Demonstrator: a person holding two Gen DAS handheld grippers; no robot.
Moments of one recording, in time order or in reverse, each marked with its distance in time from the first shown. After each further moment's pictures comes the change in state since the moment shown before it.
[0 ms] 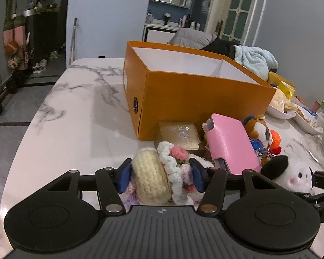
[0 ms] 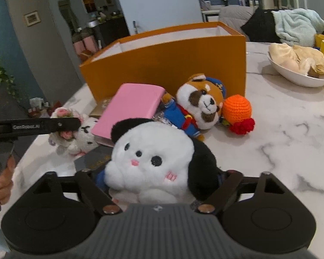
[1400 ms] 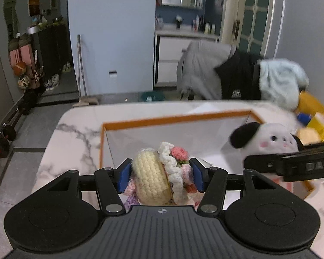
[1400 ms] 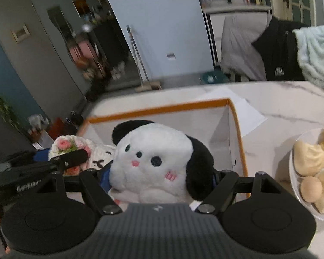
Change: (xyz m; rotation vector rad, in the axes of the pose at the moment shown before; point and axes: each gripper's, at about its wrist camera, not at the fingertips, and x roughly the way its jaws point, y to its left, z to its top) left arm 0.132 -0.049 0.183 0.068 0.030 0.154; right arm 0.116 -0.055 0.254 0.034 0.108 0.009
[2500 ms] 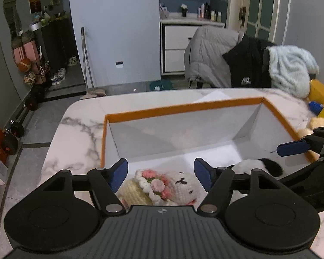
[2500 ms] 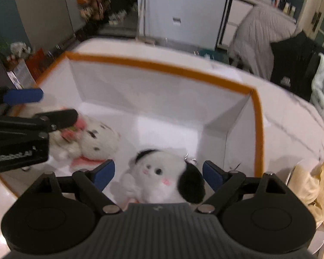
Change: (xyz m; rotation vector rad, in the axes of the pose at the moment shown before) left arm -0.014 -0.001 0.002 0.005 0.036 0.045; right arm 0.032 0.026 -0.012 -0.280 0.146 -0.126
